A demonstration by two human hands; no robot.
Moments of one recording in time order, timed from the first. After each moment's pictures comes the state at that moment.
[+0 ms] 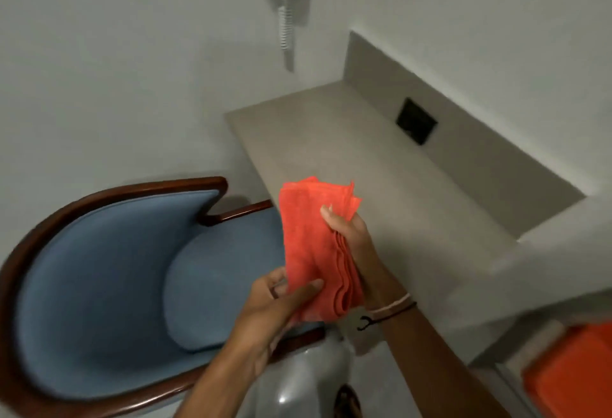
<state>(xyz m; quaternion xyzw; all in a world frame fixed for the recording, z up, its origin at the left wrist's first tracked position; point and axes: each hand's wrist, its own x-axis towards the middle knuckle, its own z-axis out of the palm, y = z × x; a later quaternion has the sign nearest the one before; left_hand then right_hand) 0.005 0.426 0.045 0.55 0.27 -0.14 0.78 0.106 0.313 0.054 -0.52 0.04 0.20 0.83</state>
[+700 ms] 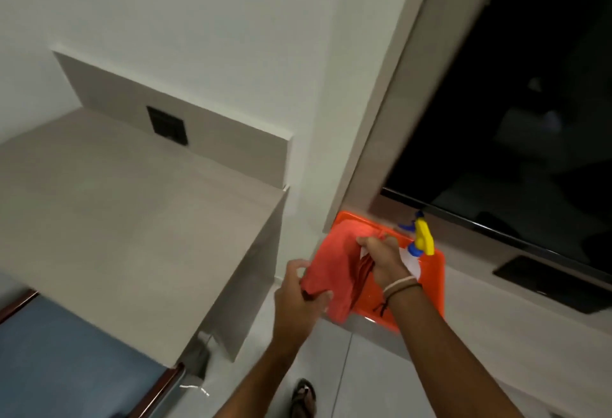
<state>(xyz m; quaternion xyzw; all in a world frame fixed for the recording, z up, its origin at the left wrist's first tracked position) -0.034 0.098 0.000 0.76 -0.10 -0.21 0.60 -0.019 -0.099 0.013 -0.56 0.46 -0.17 0.67</state>
